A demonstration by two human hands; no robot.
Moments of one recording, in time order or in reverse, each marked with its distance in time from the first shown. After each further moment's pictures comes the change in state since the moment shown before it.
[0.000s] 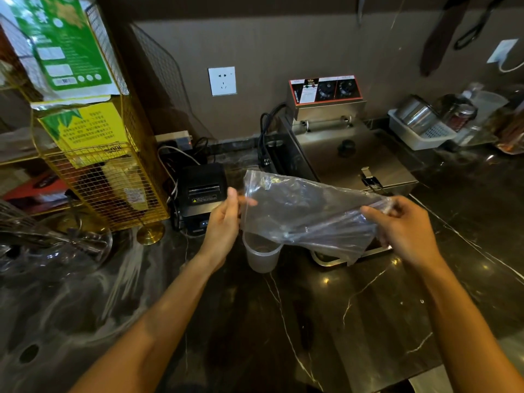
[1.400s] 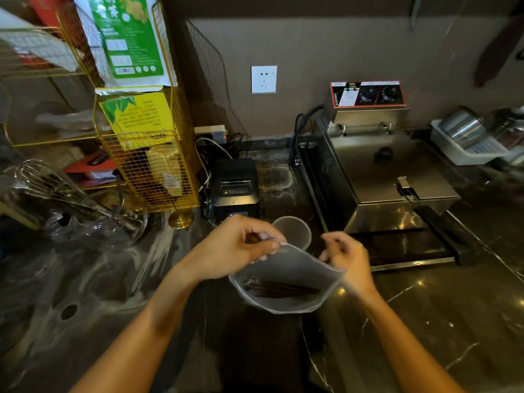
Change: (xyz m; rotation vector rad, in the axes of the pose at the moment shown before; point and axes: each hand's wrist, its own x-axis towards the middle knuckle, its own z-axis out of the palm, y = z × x) left_hand -0.061 0.042 -0.049 0.411 -0.400 0.161; right_hand -0.020 0.067 0.130 -0.060 -0.209 -0.049
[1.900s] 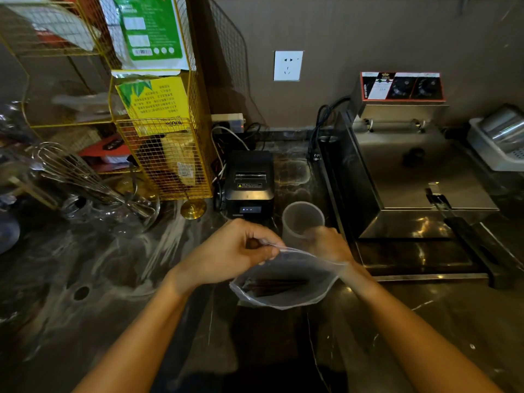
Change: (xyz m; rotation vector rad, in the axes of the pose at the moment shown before) left_hand -0.006 -0.017 -0.010 0.032 0.008 -0.068; right_hand 0.061 -0.030 0.050 -0.854 -0.389 -0.207
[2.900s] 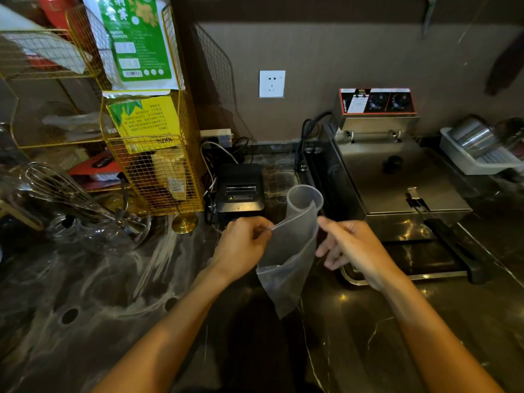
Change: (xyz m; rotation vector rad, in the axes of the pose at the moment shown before) left_hand 0.040 -0.026 0.027 0.195 0.329 -0.115; right_hand -0.081 -0.020 -0.090 0.901 0.104 0.188
